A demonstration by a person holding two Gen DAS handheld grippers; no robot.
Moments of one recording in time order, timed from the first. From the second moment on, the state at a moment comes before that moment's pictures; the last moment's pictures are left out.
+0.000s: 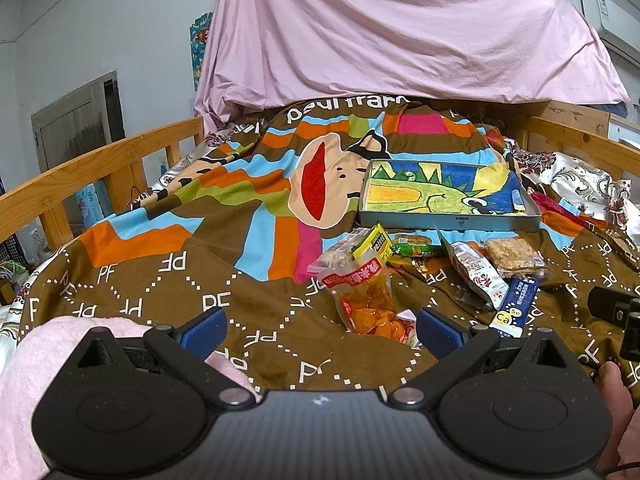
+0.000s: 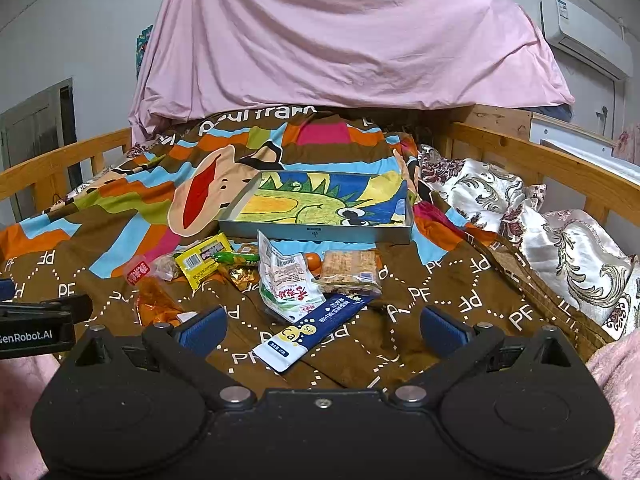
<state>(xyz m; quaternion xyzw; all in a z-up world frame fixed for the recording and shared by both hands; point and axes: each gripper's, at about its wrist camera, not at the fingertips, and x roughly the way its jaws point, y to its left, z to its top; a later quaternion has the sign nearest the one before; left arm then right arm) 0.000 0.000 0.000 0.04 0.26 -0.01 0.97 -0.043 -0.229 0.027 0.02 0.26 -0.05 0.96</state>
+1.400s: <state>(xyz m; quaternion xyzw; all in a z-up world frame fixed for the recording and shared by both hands) 0.132 -0.003 -0.041 -0.07 0.43 -0.06 0.90 0.095 -0.242 -0.034 0.06 0.41 -0.04 0.91</state>
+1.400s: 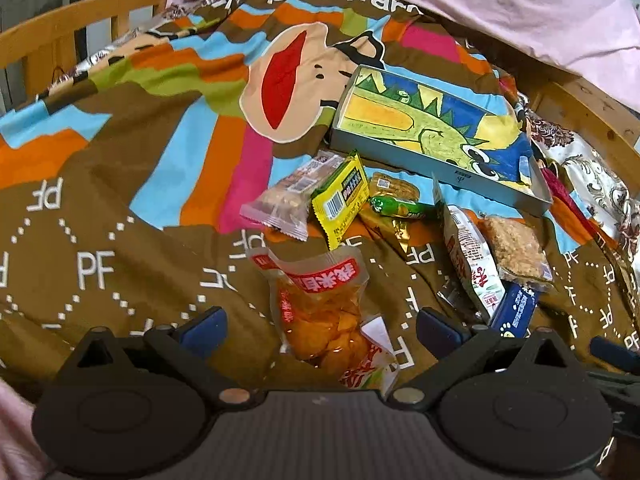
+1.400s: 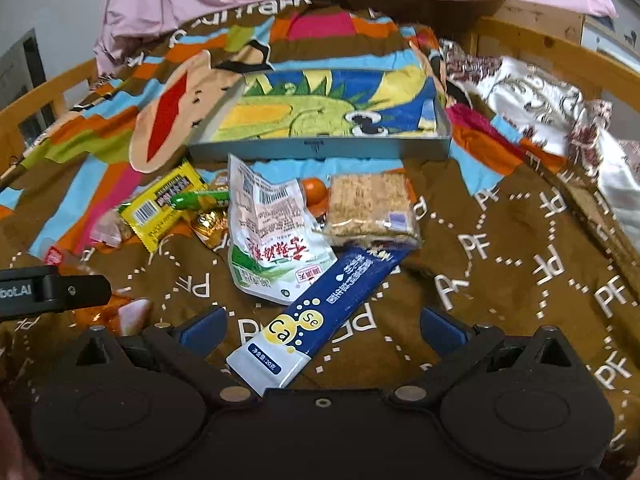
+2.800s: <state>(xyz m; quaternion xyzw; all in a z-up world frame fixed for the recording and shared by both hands) 0.149 -0.027 -0.073 -0.09 0.45 -0.11 0.88 0.115 -0.229 -0.074 0.05 0.44 -0.05 0.90</state>
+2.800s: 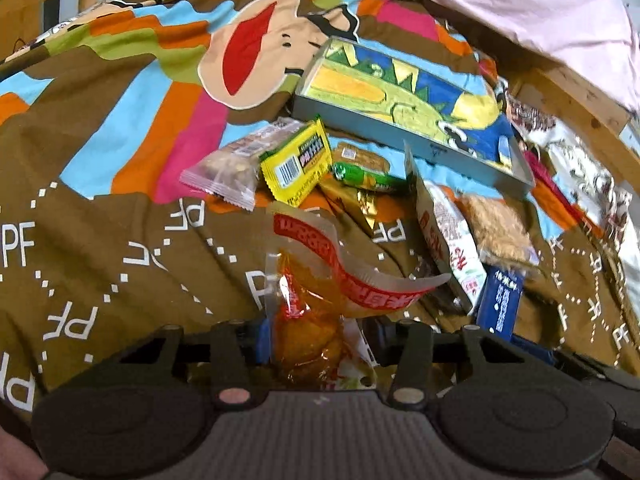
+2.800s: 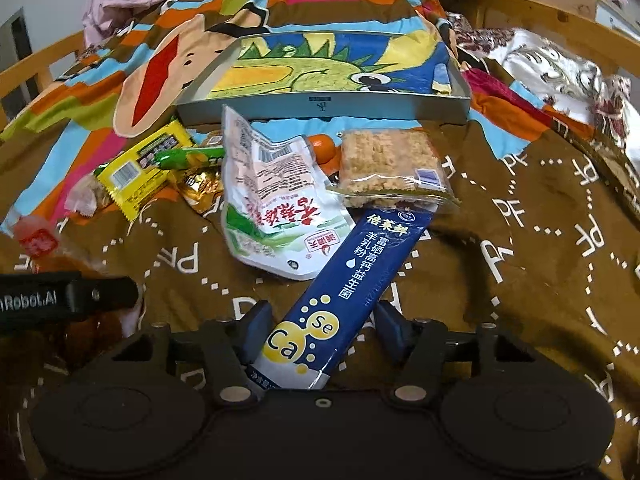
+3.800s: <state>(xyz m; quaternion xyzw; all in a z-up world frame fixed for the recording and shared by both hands) 0.131 -0.028 -0.054 -0.10 0.39 -0.14 0.91 0.091 -0.219 -0.058 0.00 0.39 -0.05 0.92</state>
